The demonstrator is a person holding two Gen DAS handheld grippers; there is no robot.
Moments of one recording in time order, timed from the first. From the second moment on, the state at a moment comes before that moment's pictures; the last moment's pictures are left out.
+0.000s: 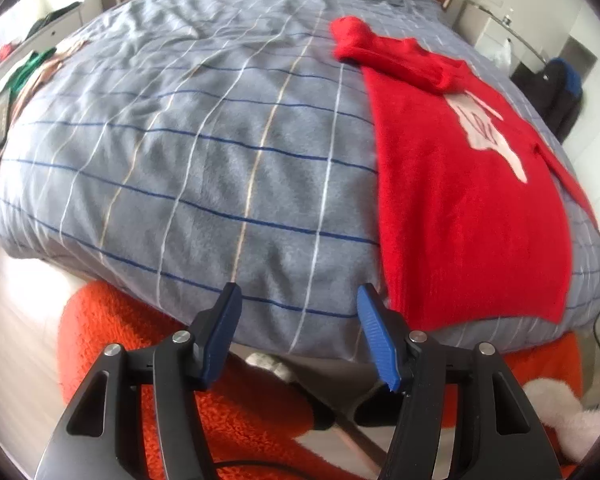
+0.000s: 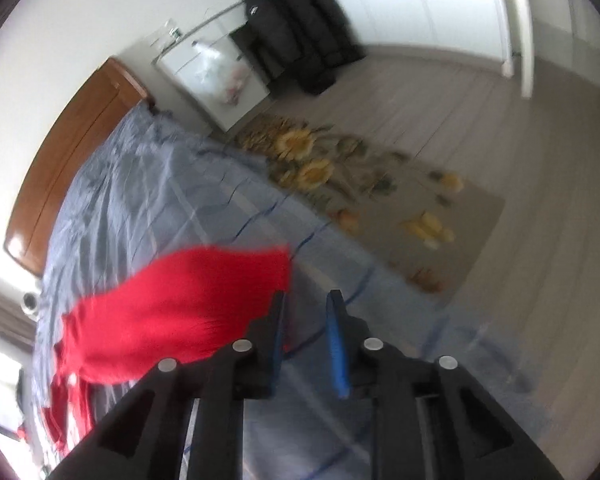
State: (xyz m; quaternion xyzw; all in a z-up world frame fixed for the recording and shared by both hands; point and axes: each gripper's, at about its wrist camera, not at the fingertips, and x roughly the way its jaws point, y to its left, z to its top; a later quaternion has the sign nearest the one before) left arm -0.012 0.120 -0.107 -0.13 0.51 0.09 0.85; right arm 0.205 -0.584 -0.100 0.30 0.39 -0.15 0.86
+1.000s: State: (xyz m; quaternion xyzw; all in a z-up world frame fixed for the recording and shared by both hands) left arm 0.310 0.017 -0.047 -0.01 0.52 -0.09 0.85; right arm 0.092 -0.423 -0.111 0.15 0.42 0.00 0.89
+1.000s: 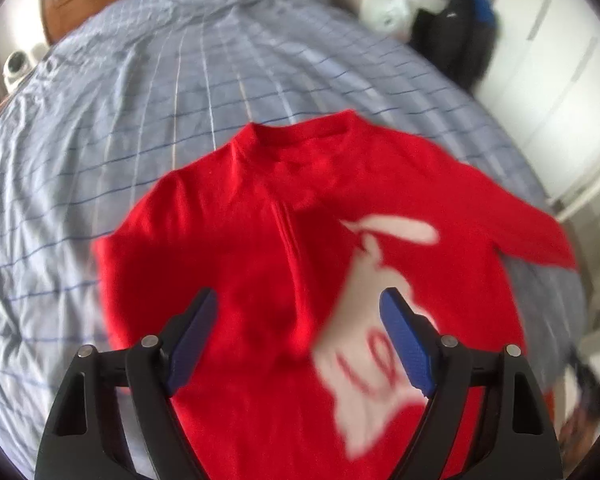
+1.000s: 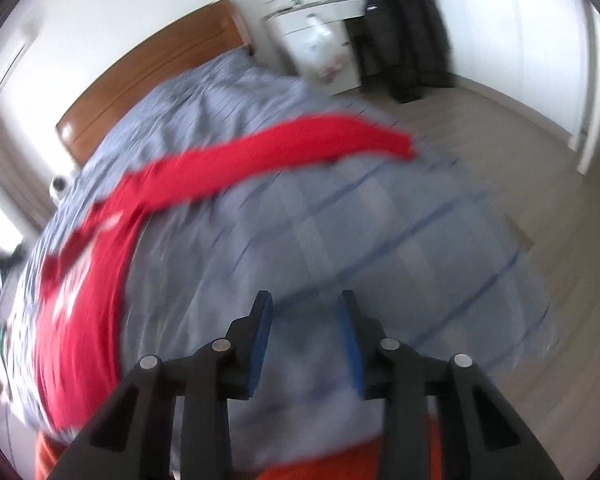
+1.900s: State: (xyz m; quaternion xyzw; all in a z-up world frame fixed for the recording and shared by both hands) left arm 0.093 0.306 -0.072 -0.24 0.38 0.33 0.83; right arm 0.079 -0.376 -0.136 0.12 0.46 0.06 0.88
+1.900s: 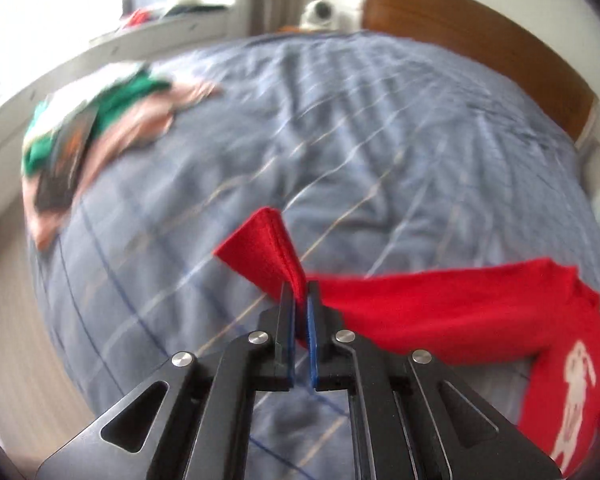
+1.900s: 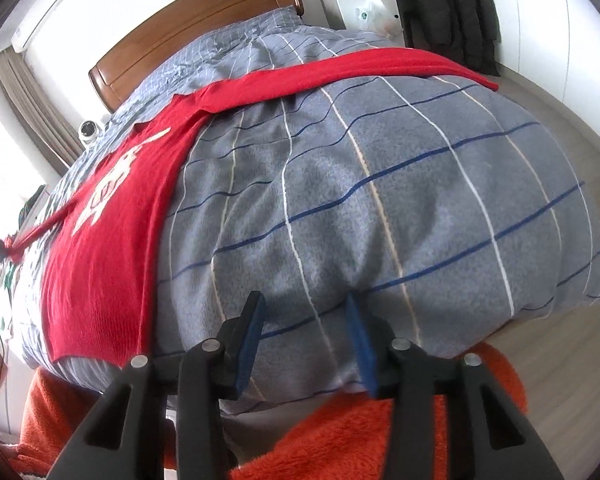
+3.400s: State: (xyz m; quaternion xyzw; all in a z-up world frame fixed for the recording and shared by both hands) left arm 0.067 0.321 -0.106 -0.19 0.40 0.36 0.82; right arm 0.083 -0.358 -0.139 0.07 0.48 0.04 0.87
